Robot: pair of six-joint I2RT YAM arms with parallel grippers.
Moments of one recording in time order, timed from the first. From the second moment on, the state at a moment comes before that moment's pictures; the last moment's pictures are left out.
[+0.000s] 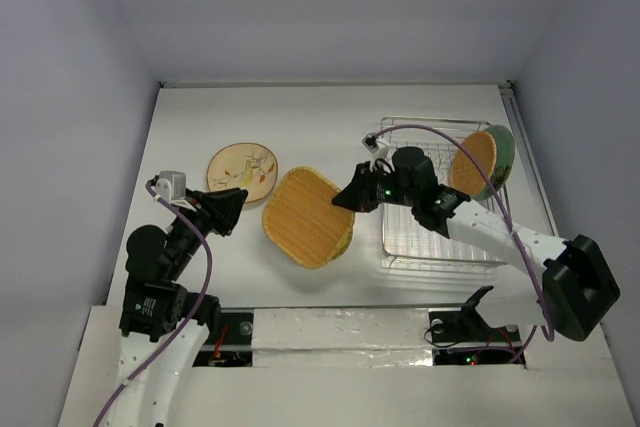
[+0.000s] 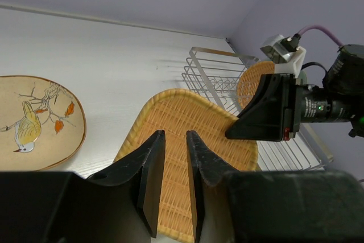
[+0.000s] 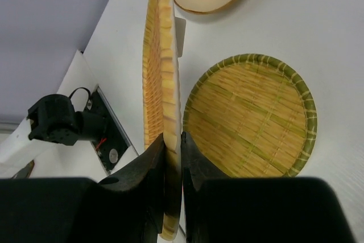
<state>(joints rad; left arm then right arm) -0.18 0.28 0.60 -0.28 0.31 -0.50 0.68 1.27 0.84 0.07 -0.44 0.56</state>
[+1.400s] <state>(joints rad) -0.18 0.29 0.60 -0.28 0.32 -0.50 0.63 1.35 0.64 0.22 -0.34 0.68</state>
